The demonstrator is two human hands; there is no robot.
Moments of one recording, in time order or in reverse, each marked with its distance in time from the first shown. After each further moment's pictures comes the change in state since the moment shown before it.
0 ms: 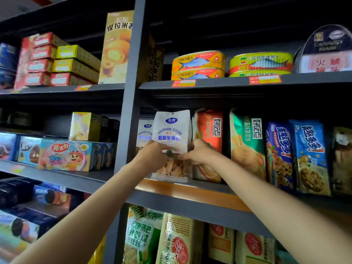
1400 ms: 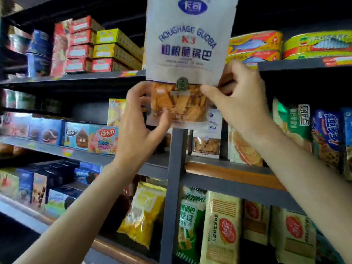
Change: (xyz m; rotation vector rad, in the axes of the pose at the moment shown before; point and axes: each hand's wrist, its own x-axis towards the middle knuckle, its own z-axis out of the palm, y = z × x) left_hand -0.081 -0.079 -0.090 -0.352 0.795 0.519; right_hand -0.099 -0.137 0.030 0.059 0.600 -0.676
